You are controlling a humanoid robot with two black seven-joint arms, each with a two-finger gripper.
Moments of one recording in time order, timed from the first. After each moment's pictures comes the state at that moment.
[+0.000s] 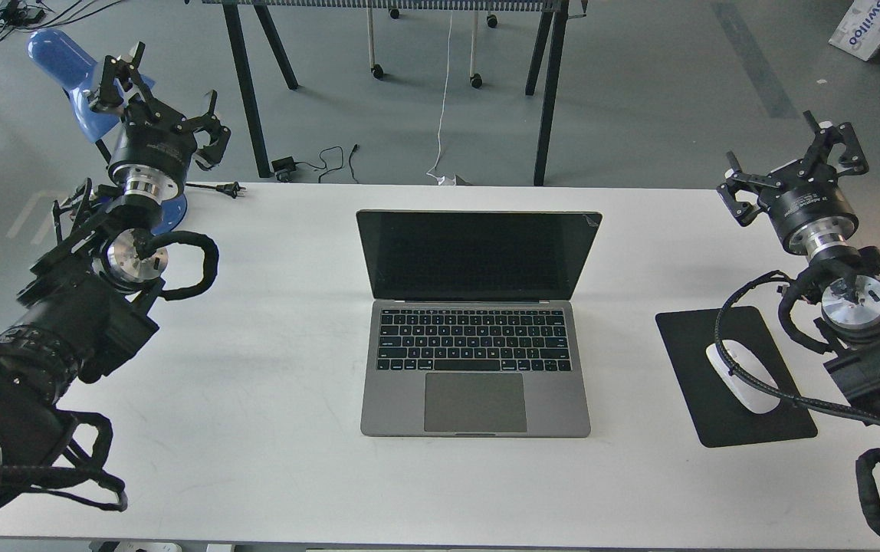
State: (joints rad) left arm -0.95 0.14 -0.74 -0.20 -0.11 -0.49 -0.48; right arm 0.73 -0.30 1.00 0.40 0.13 0.49 0.17
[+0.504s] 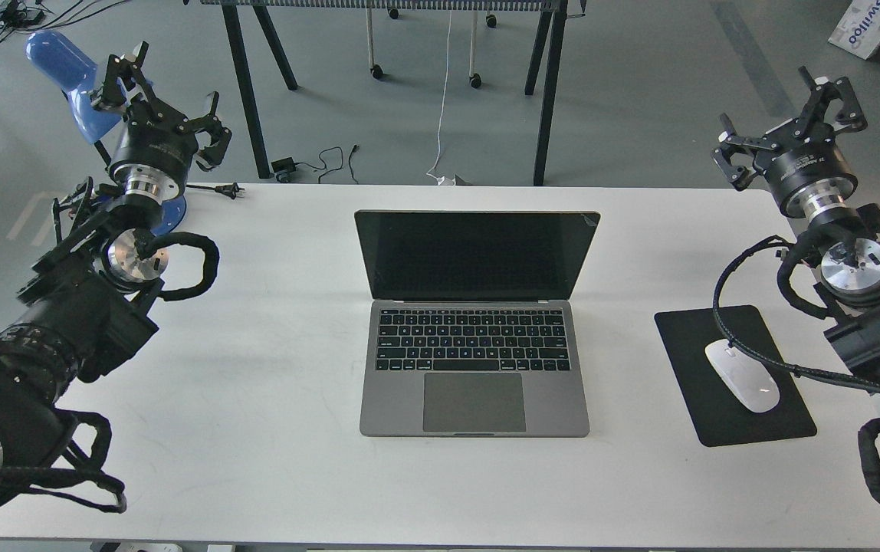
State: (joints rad) left arm -0.95 0.14 -0.71 -0.19 -0.12 -0.49 -0.49; right arm 0.87 -0.30 0.86 0.40 0.11 0.49 0.17
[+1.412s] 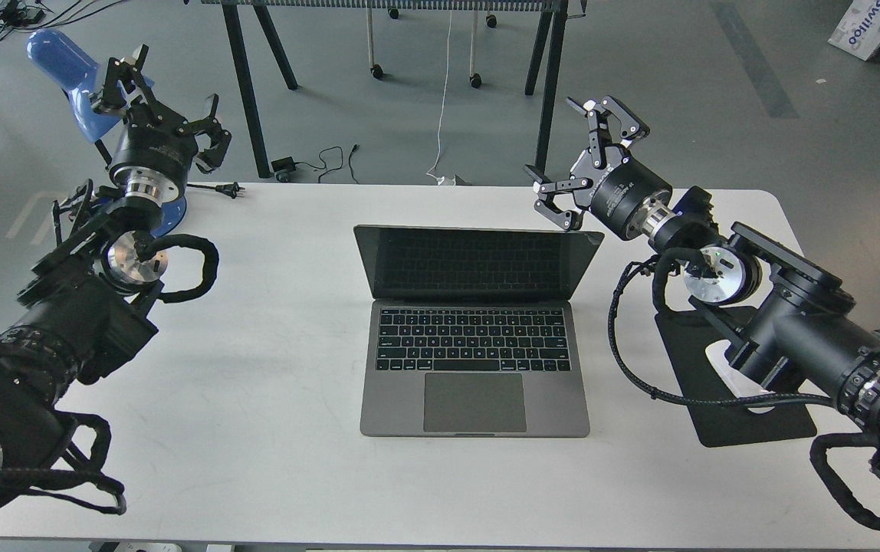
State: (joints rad) left arm -0.95 0.14 -0.71 -0.19 -0.12 -0.49 -0.49; right arm 0.86 -0.22 0.52 0.70 0.11 0.45 0.15
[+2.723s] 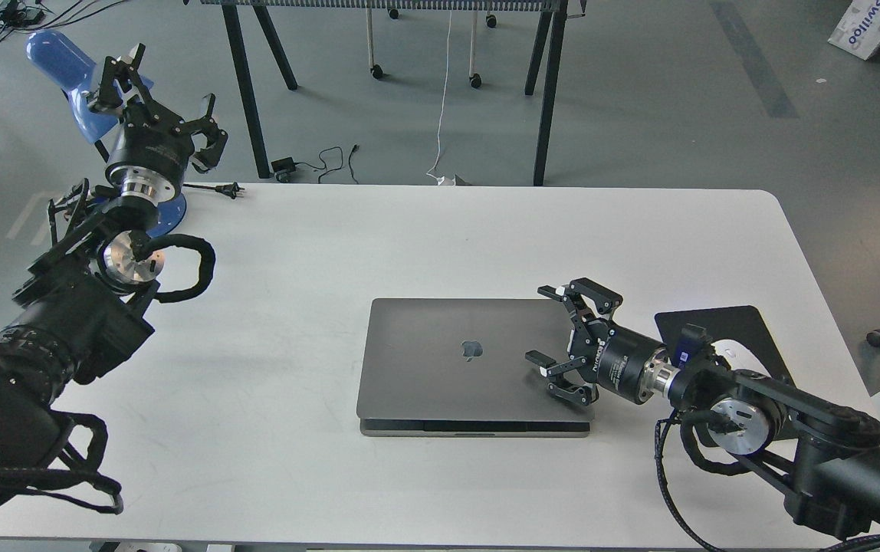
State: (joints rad) left arm -0.95 0.15 -0.71 -0.19 -0.11 -0.49 -0.49; right arm 0.54 -0.37 0.39 0.98 -0.17 0.40 0.14
